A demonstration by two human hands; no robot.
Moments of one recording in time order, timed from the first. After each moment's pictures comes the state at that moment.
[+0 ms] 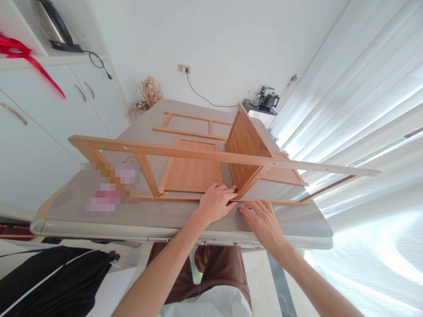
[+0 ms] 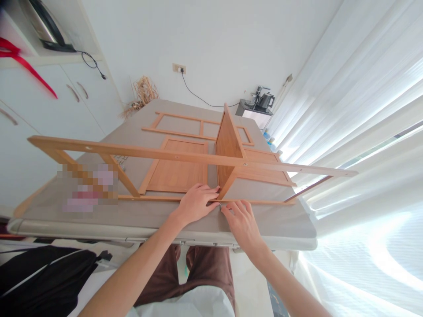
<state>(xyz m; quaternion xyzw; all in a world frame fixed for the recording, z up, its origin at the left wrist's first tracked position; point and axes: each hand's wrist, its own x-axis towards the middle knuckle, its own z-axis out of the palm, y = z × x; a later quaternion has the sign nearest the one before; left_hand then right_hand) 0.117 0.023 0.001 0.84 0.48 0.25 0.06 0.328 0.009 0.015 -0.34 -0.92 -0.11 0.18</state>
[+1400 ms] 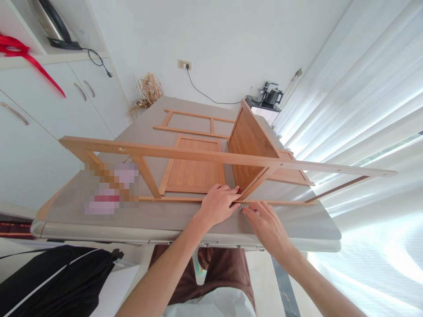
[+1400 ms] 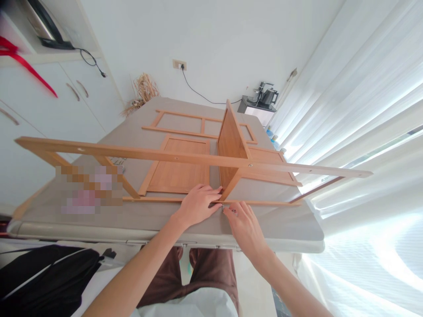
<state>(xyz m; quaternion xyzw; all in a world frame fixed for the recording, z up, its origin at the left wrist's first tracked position) 0.117 0.023 0.004 0.84 0.48 0.24 0.06 0.323 0.007 0.012 -0.37 -0.91 -0.06 0.18</state>
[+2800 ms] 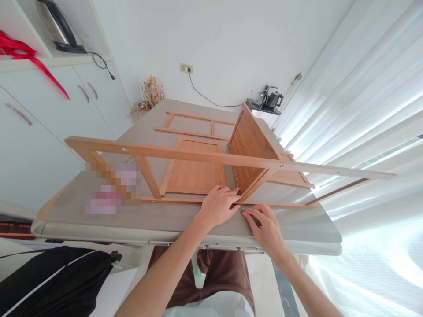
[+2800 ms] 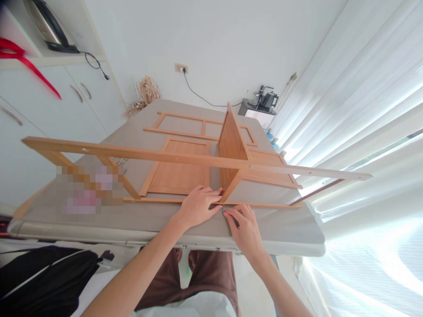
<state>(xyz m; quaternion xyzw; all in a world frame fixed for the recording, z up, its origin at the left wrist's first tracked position) 0.118 0.023 0.002 0.84 0.48 0.26 0.06 0.329 0.008 -0.014 -0.46 -0.83 0.07 0.30</state>
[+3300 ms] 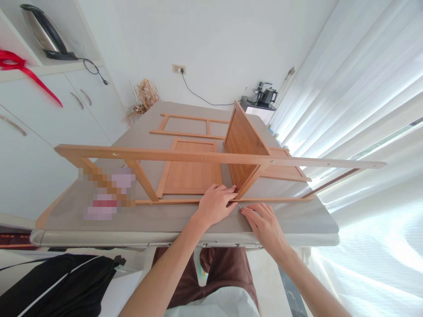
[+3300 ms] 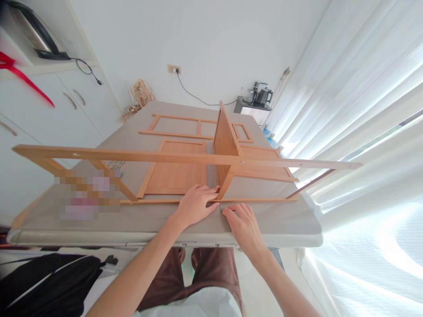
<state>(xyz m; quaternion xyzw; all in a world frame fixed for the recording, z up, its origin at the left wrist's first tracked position) 0.120 0.022 0.004 0.84 0.49 0.25 0.06 0.334 0.001 -0.003 -0.39 -0.88 -0.01 0.26</state>
